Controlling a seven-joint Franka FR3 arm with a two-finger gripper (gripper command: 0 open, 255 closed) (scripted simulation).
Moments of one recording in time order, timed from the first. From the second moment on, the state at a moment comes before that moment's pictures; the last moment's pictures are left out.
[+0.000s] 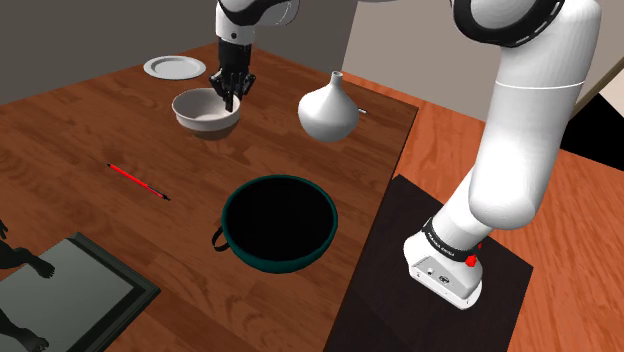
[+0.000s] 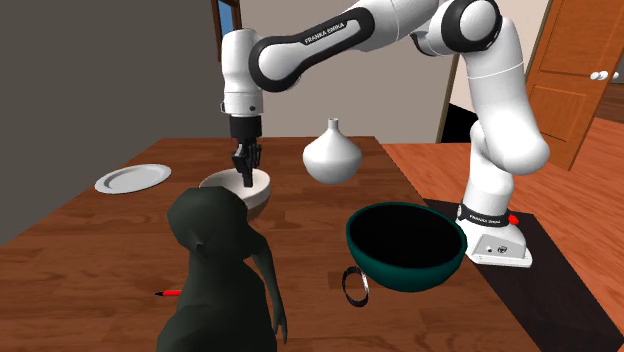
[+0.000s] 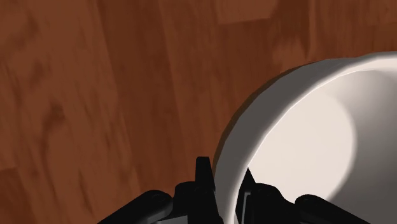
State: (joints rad) arm 0.15 0.38 0.22 -1.62 0.09 2.00 0.18
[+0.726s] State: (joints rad) arm 0.15 0.36 0.22 -1.51 0.09 1.87 0.20
